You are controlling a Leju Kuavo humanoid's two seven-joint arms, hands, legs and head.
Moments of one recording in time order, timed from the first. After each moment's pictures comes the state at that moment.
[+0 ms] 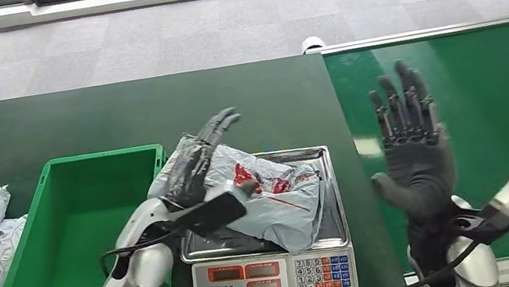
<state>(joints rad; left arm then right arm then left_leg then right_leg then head) -0.41 -0.07 -0.51 -1.31 -0.70 -0.13 -0.26 -0.03 0.06 0.20 -1.90 -0.16 0.29 -0.45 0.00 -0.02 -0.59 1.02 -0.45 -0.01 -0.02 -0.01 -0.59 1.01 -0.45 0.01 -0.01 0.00</state>
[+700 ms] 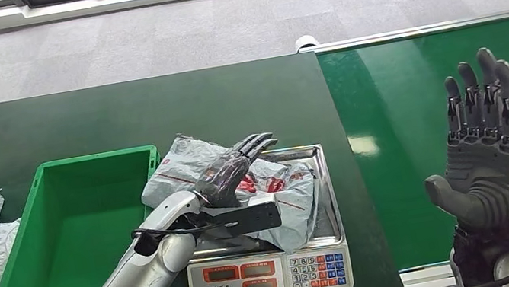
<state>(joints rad) -0.56 -0.02 -0.70 -1.06 -0.65 -0.13 -0.25 0.02 0.12 0.01 -2.06 -0.07 0.35 -0.50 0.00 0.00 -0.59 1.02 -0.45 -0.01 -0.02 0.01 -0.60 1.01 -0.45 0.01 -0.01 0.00</state>
